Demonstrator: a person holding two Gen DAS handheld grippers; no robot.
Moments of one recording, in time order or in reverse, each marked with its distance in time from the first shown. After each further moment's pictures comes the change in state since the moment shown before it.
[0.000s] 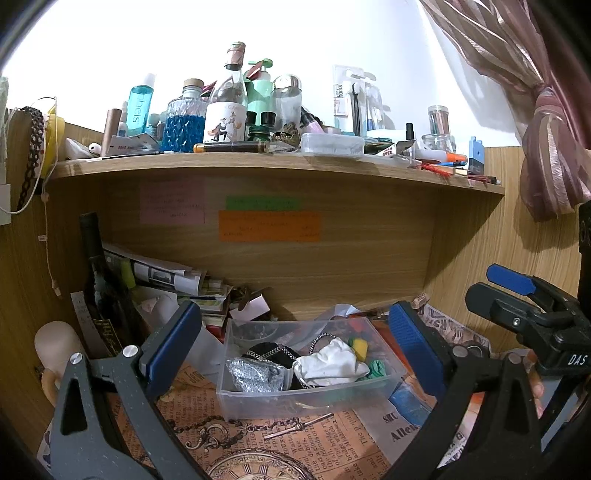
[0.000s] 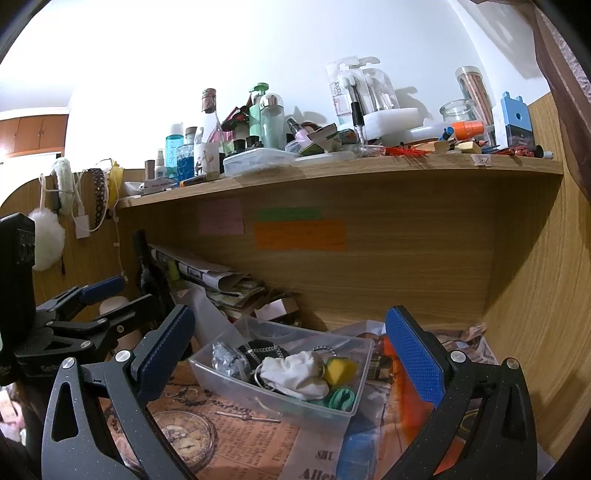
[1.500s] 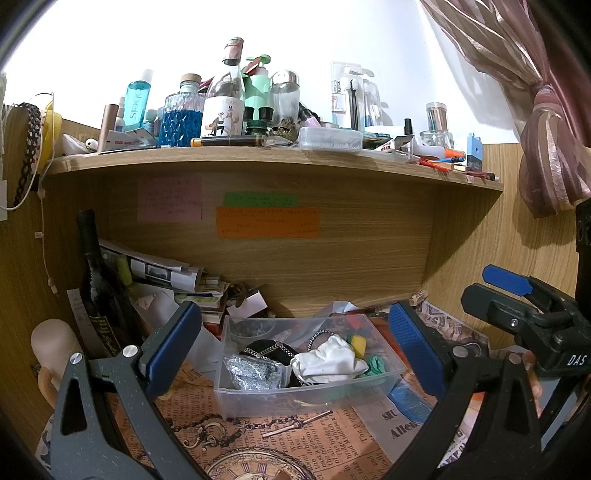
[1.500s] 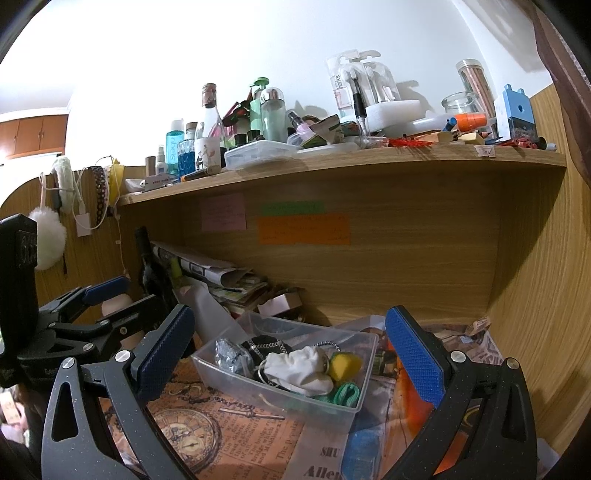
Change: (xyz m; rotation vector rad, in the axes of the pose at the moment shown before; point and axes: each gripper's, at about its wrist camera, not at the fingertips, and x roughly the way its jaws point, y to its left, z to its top) left arm 0.003 0.003 -0.006 0.000 0.009 -0.021; right arm 0.002 0.003 -0.003 0.008 0.014 0.000
